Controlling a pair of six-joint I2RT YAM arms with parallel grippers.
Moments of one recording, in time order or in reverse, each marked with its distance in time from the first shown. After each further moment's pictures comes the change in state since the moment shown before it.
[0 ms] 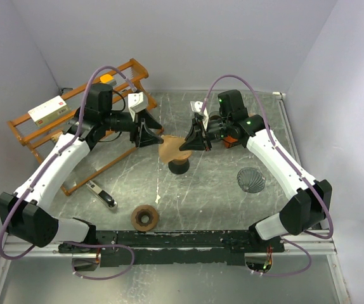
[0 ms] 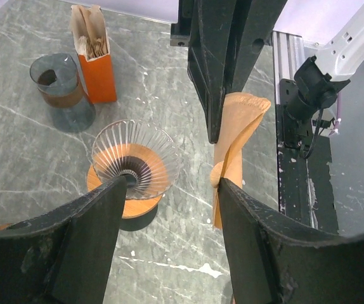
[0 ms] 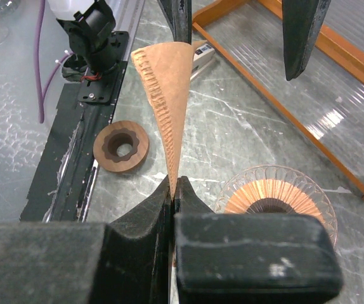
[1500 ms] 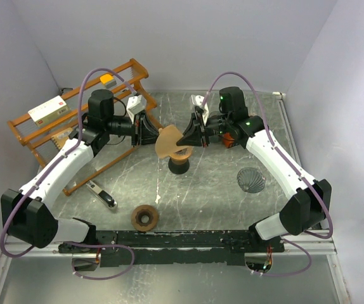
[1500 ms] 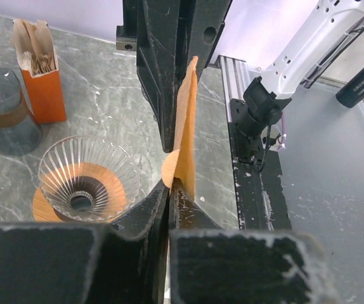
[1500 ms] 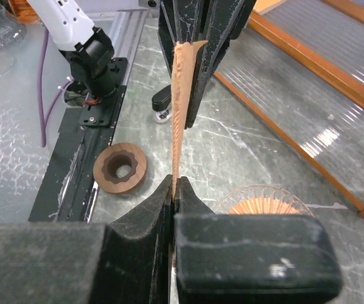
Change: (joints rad) left arm 0.000 -0.007 -0.159 0.294 0.162 -0.249; right arm 0.000 -0.001 -0.020 0.185 -0.025 0.176
